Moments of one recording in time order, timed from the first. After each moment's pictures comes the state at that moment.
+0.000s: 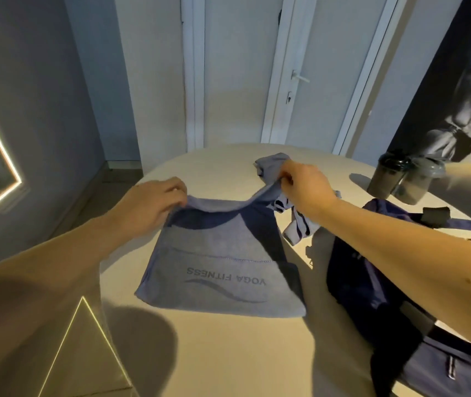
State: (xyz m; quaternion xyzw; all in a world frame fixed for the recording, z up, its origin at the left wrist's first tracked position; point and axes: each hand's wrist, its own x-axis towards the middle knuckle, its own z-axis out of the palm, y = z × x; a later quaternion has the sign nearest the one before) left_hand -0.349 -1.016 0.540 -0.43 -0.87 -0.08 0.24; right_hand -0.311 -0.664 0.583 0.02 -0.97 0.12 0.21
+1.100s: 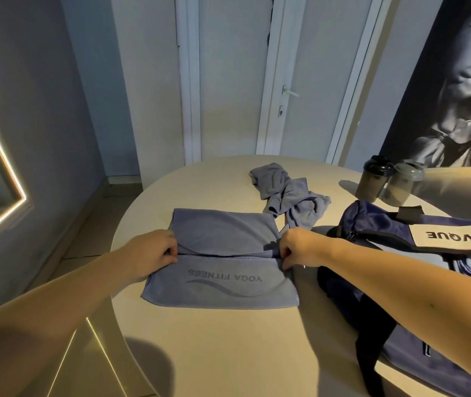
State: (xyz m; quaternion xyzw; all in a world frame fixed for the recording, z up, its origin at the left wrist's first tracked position) left_hand -0.313 -1.021 0.484 -0.32 -0.94 -0.08 0.02; right_hand -0.252 -0.636 0.517 0.13 -0.98 0.03 -0.12
